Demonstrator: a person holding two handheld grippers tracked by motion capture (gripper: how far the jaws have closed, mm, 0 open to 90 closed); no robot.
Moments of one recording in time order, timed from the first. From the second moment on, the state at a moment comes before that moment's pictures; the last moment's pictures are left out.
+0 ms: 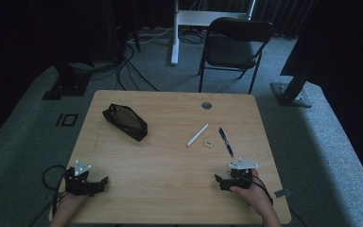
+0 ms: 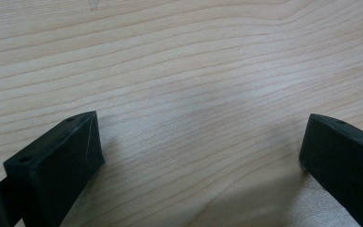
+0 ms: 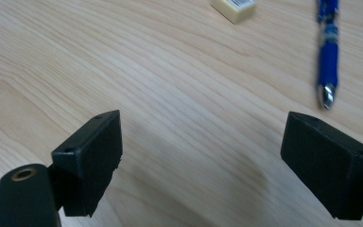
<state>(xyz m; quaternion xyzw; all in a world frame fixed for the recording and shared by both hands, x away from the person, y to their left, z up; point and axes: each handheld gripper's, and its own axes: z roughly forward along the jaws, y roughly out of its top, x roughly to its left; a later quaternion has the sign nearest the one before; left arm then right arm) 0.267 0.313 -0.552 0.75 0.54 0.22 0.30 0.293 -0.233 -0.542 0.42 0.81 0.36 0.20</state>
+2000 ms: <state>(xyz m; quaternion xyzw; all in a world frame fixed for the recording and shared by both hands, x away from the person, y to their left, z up) 0.267 0.312 -0.552 0.75 0.54 0.22 0.30 0.336 -0.099 -0.524 0.32 0.83 0.43 0.16</state>
